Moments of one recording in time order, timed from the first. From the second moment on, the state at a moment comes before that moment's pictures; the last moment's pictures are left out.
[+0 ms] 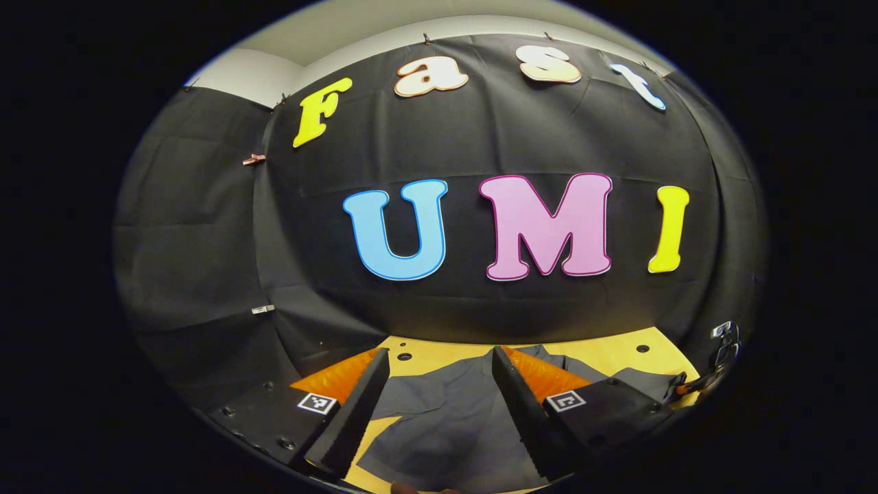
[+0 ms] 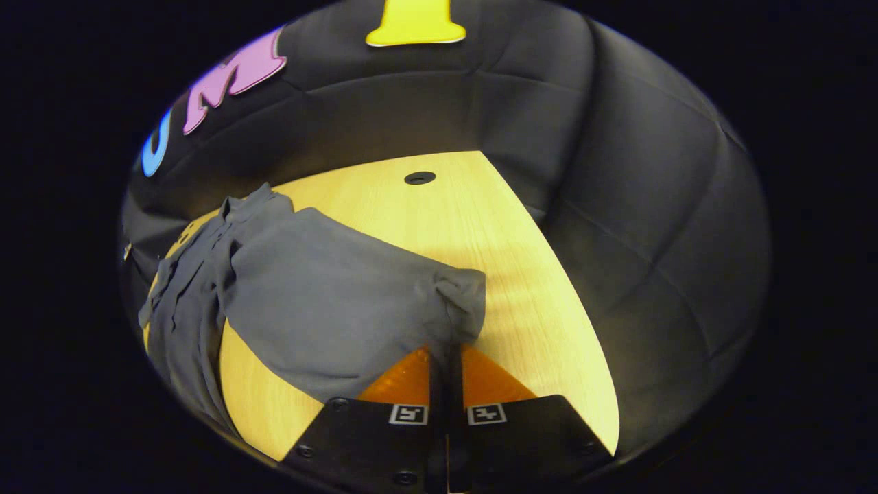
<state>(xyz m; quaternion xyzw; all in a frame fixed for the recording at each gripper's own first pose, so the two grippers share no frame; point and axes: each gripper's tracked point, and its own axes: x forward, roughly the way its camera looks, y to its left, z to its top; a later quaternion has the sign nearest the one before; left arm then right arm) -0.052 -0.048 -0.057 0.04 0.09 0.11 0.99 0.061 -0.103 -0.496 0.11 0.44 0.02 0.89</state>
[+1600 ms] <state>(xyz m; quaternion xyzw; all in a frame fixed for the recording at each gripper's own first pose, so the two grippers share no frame) -0.007 0.236 -0.166 0.00 0.09 0.04 0.99 0.087 0.172 -0.192 0.09 0.21 0.04 0.97</state>
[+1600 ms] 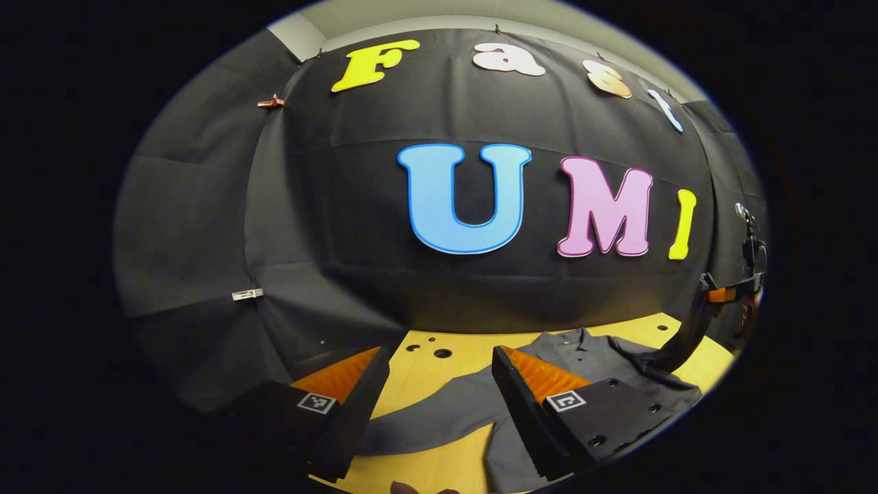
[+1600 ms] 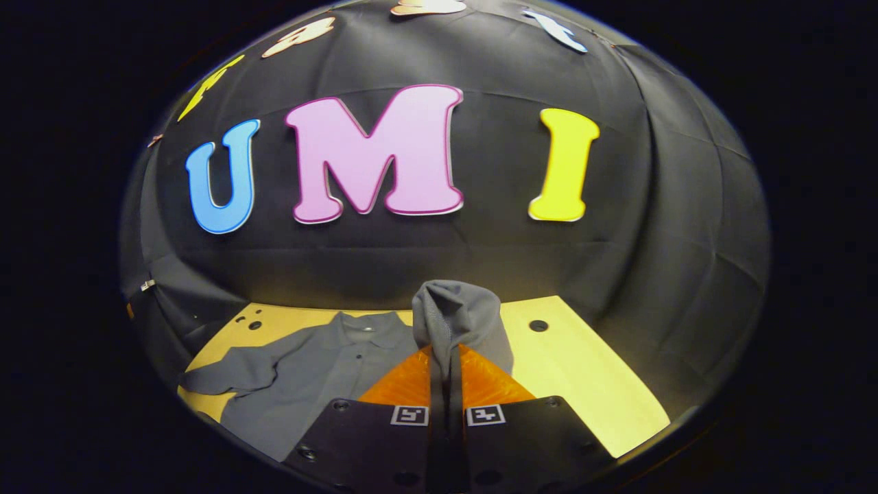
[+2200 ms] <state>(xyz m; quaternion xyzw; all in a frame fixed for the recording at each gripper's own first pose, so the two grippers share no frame) -0.016 0.317 -0.255 -0.01 0.15 0.08 0.98 0.114 0.343 -0.291 0.07 0.31 0.13 0.94</state>
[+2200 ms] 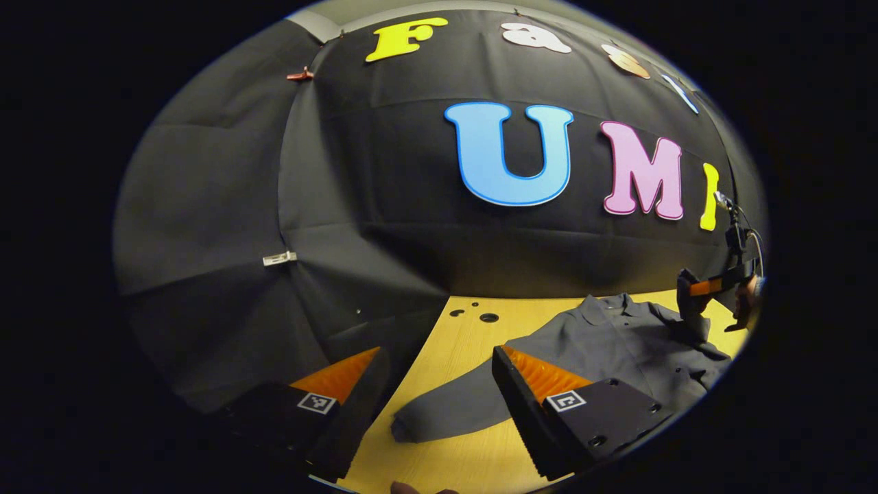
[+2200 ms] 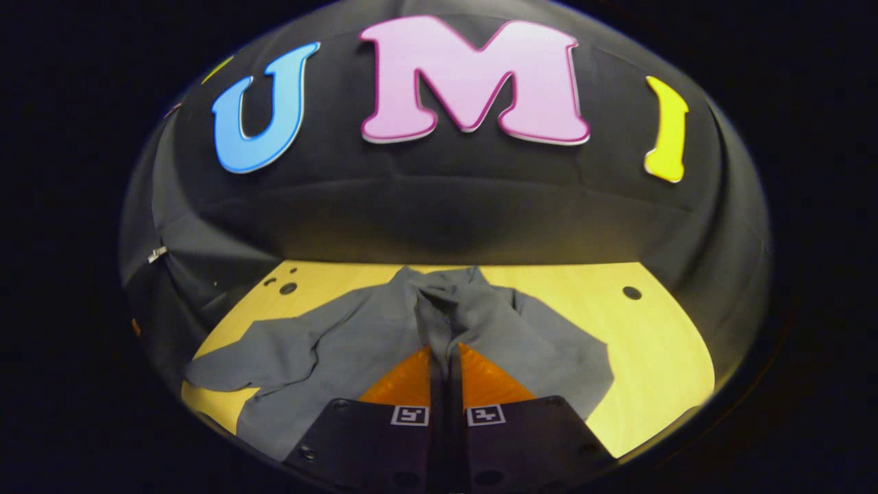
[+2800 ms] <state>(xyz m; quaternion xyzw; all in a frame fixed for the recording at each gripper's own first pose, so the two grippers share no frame) -0.012 0.343 -0.368 -0.04 0.24 0.11 0.96 0.074 0.432 -0.370 0.01 0.41 0.19 0.89</state>
